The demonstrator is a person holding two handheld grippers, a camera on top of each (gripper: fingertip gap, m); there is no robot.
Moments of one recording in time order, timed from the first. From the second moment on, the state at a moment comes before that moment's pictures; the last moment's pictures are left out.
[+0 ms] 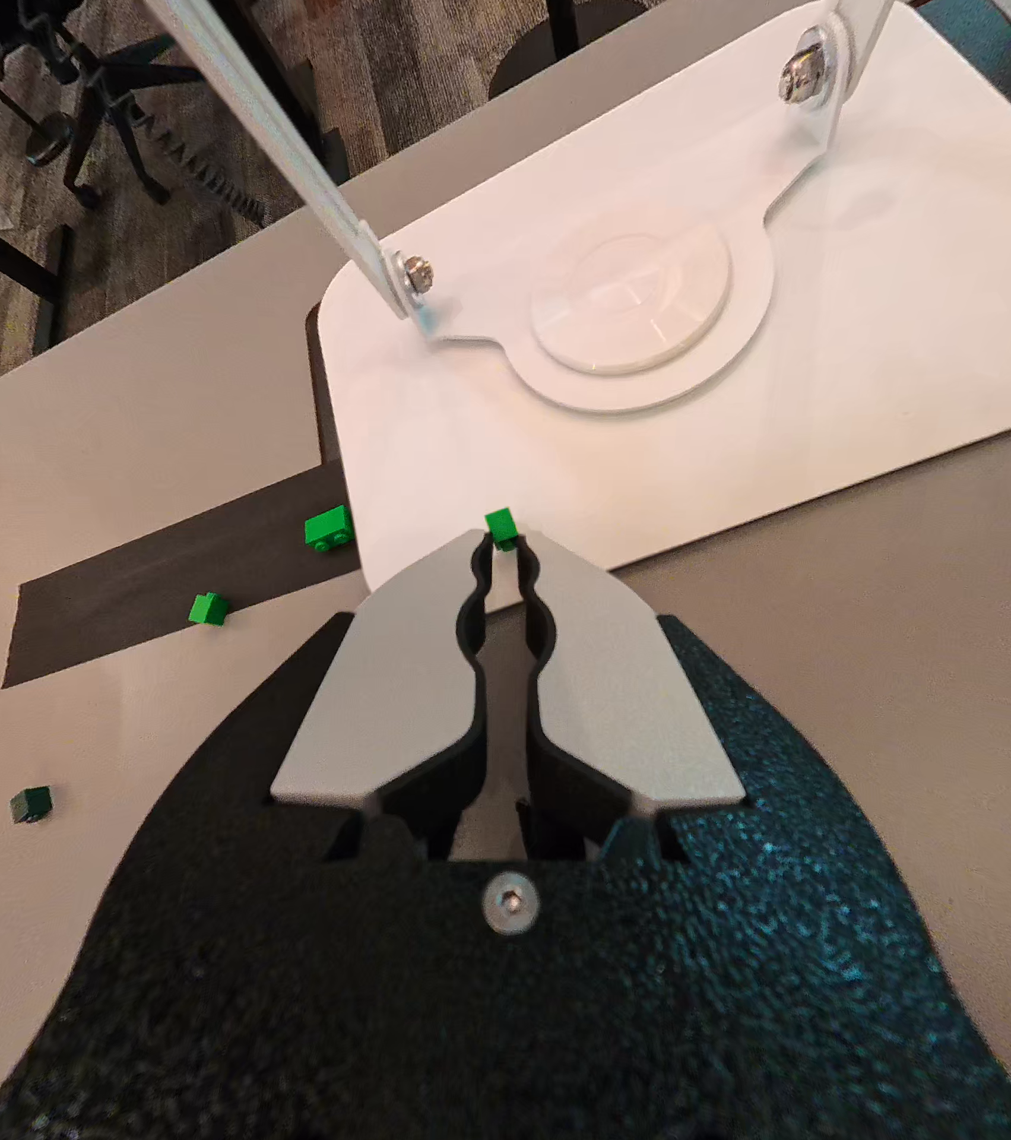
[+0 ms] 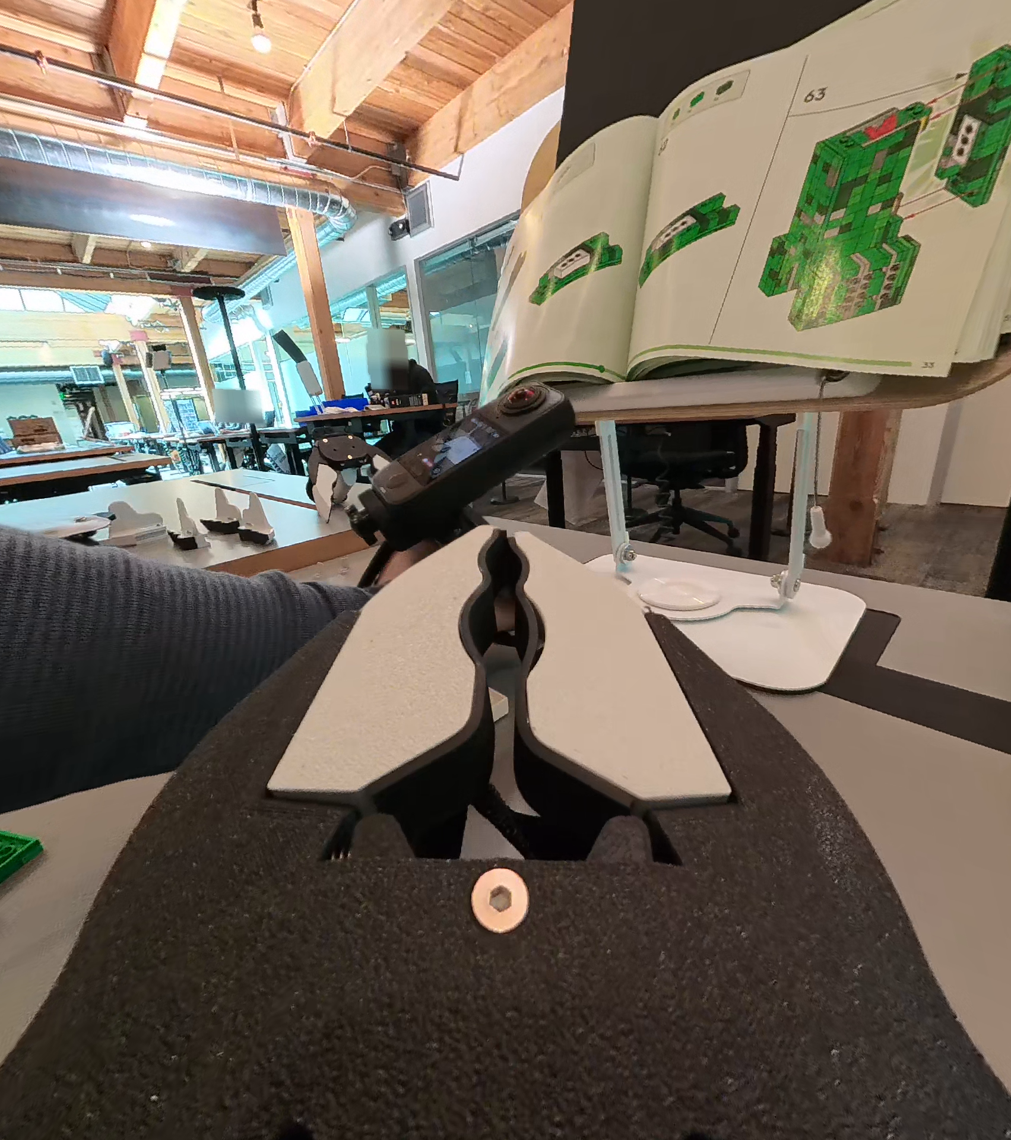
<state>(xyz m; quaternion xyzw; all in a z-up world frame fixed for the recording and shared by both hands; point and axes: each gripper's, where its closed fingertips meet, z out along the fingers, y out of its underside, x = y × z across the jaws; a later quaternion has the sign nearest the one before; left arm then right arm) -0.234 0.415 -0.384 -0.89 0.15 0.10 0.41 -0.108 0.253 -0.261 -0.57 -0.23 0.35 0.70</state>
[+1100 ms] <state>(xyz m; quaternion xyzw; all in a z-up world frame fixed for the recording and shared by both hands) -0.160 0.113 -0.304 -0.64 0.56 -0.29 0.44 -0.163 0.112 -0.293 -0.43 -0.56 0.61 0.36</state>
